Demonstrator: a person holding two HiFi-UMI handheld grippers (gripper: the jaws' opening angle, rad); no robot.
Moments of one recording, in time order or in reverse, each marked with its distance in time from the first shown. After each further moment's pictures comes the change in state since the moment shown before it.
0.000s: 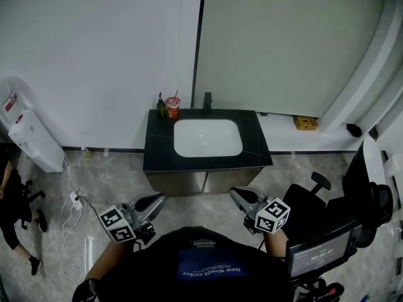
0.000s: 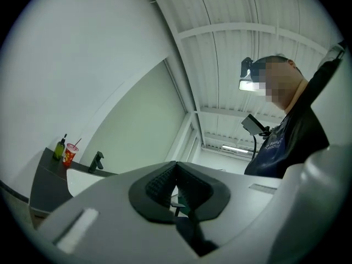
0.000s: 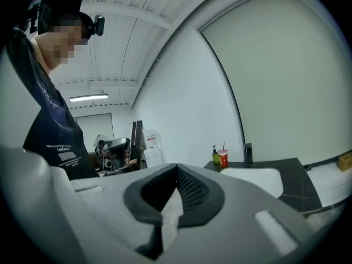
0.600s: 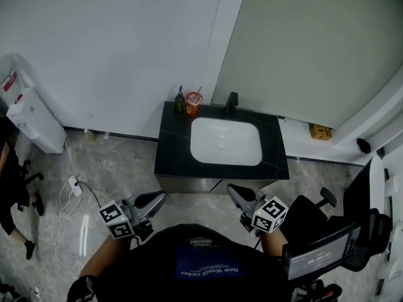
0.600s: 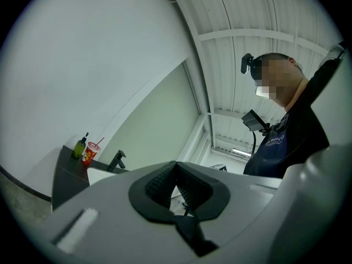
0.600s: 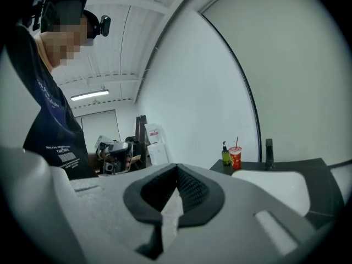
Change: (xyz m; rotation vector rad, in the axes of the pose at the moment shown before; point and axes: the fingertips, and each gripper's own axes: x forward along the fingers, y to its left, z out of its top) left arm -0.023 0.129 0.015 -0.090 0.009 0.095; right arm 0.145 -0.032 0.010 -0.001 0.089 0.087
